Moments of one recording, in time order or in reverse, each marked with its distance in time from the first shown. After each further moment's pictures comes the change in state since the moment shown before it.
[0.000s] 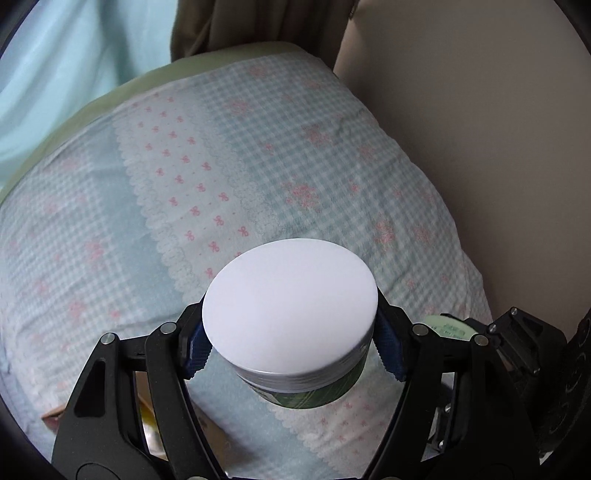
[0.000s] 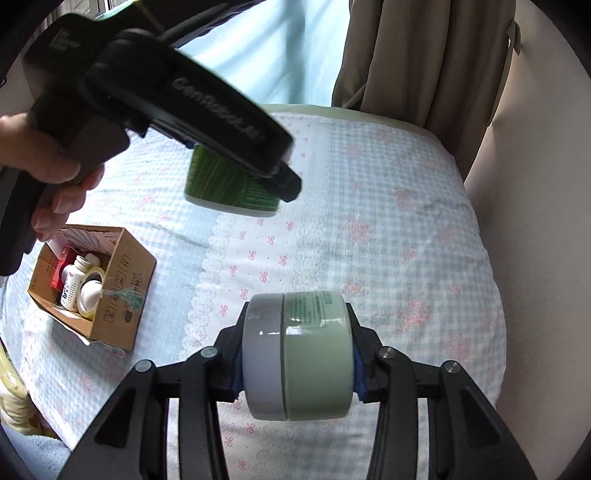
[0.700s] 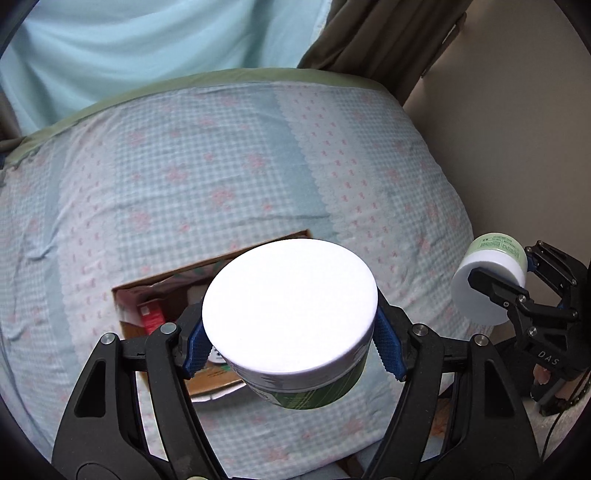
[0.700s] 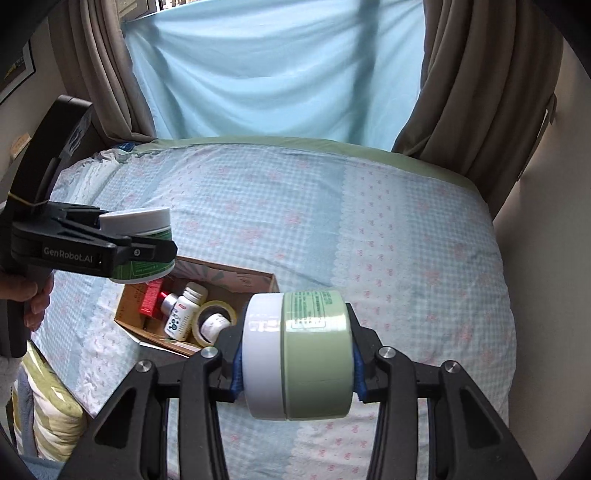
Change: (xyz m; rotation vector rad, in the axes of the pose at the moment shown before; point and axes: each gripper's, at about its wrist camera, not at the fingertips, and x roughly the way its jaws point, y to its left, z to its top) left arm -0.188 0.202 -0.211 -0.205 -0.111 0.049; right arm -0.084 0.207 0.067 -0.023 0.006 0.078
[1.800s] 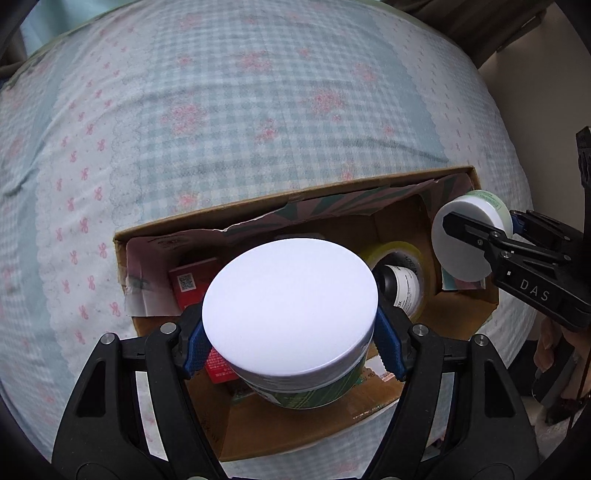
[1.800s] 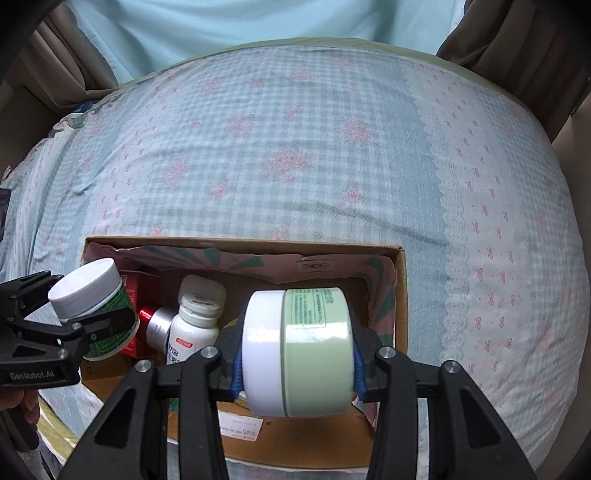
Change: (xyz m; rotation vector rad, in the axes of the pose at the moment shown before) left arm 0.161 0.152 -0.044 -0.115 0.184 0.035; right arm 0.242 0.073 0.011 0.136 0.288 -0.027
